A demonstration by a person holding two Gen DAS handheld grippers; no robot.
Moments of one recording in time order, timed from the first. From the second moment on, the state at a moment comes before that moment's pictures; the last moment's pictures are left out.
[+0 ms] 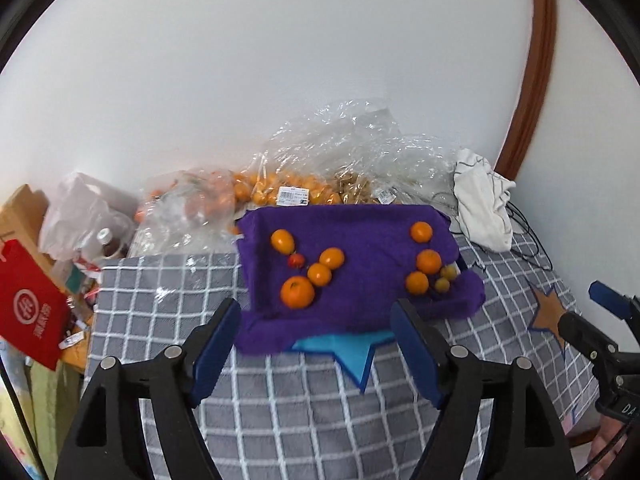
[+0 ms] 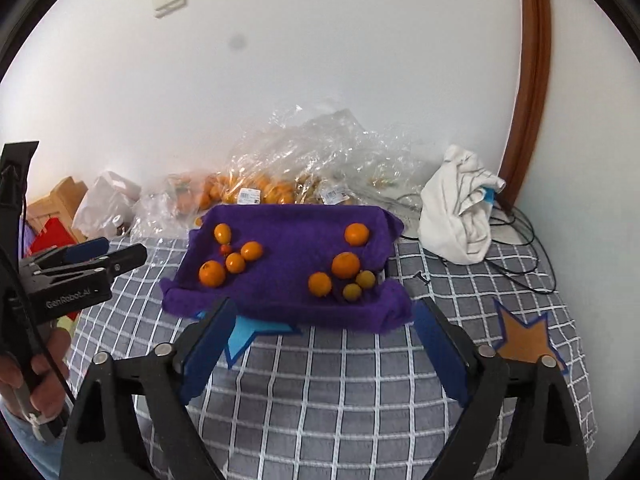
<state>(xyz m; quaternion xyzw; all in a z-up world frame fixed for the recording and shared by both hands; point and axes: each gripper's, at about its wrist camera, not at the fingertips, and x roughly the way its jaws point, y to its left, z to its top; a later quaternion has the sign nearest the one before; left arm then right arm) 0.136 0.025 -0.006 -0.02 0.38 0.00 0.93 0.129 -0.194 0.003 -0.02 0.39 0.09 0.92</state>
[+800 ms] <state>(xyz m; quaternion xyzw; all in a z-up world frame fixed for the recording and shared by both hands) 0.010 0.032 0.011 -0.03 0.32 0.01 0.95 0.004 -0.215 0.030 0.00 0.35 0.03 0.94</state>
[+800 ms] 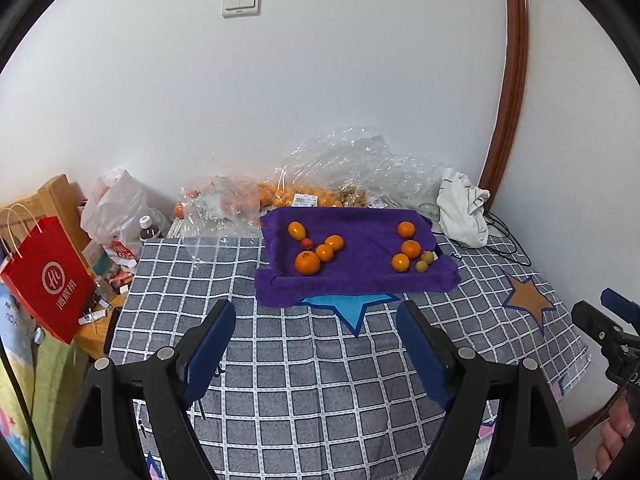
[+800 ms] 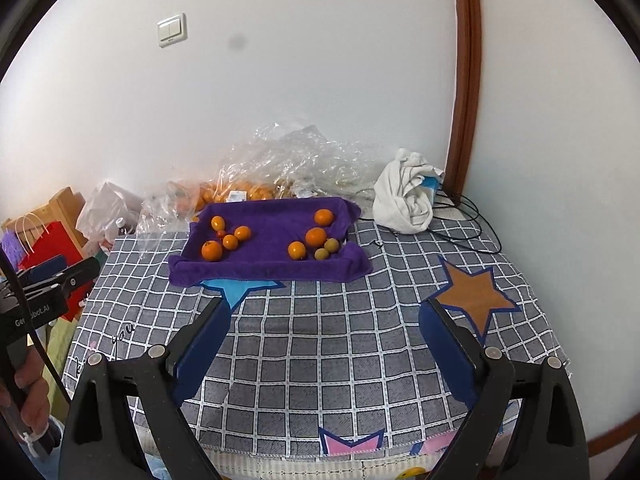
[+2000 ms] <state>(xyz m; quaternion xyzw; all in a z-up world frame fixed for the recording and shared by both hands) 0.004 0.024 0.010 -0.03 0.32 0.00 0.95 -0.007 -0.212 0.025 0.01 0.34 0.03 0.94</state>
